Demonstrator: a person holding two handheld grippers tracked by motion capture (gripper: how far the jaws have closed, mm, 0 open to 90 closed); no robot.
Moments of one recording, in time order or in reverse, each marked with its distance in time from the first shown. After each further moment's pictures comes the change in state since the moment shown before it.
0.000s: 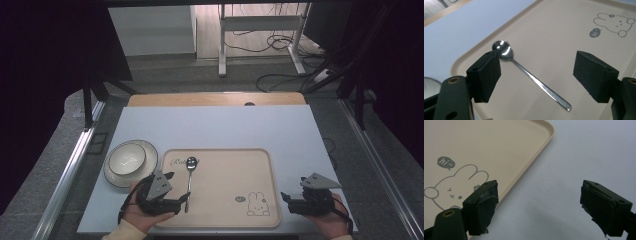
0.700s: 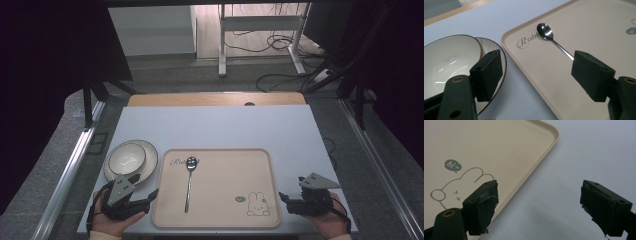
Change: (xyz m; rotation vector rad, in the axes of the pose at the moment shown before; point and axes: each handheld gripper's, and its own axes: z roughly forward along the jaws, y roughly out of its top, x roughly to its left) left arm 0.032 -0.043 -0.040 -0.027 0.148 -0.148; right arm 0.002 0.002 0.001 -0.018 0.023 -0.004
